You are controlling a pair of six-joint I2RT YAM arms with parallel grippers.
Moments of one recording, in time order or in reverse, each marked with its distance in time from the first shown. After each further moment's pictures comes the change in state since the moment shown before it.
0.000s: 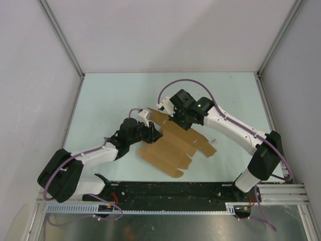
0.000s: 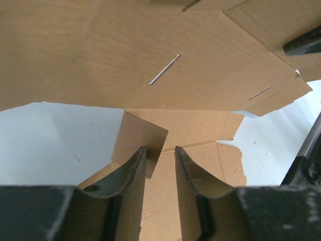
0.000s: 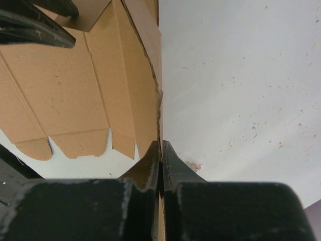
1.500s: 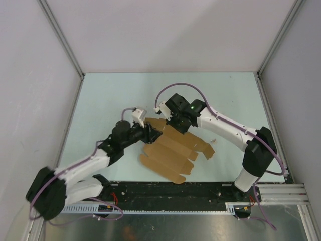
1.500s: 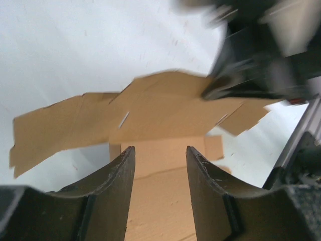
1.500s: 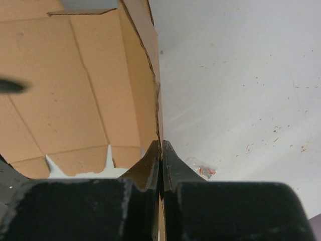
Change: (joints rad) left arm -0.042 -0.130 0.000 -0.053 -0.047 -0.007; right arm 0.021 0.059 -0.030 0.023 -0.013 0.045
